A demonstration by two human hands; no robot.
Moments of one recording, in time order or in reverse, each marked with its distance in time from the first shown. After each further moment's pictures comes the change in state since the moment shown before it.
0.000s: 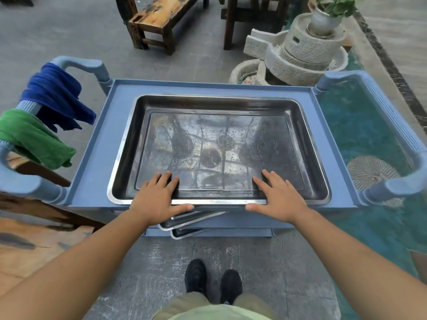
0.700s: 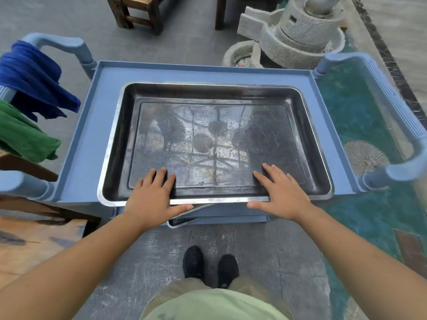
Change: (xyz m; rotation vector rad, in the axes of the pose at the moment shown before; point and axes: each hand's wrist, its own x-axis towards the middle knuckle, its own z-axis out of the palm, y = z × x) left_hand -0.015 0.004 0.007 0.063 0.019 0.009; right_hand -0.017 -0.005 0.005 -0.038 0.006 0.010
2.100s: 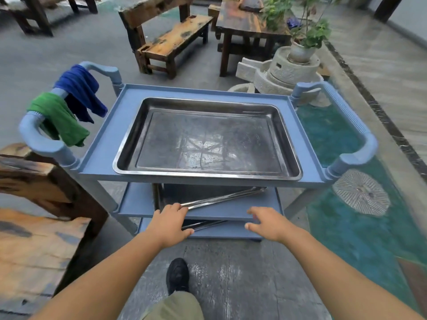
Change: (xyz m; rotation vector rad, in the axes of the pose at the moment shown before) left_hand -0.114 0.096 0.045 -0.165 -0.099 -0.001; right_hand -0.119 -0.009 0.059 0.209 -0.108 0.003
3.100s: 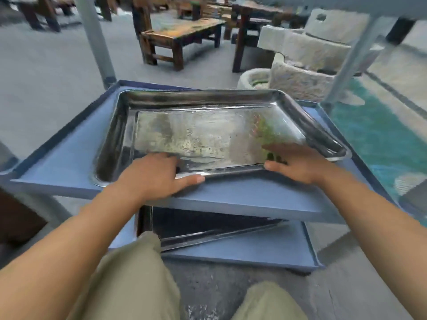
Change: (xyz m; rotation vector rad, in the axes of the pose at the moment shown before) left_hand 0.281 -0.105 0.250 0.100 0.421 -0.028; right_hand 0.364 0.150 0.165 -0.355 0.459 -0.258
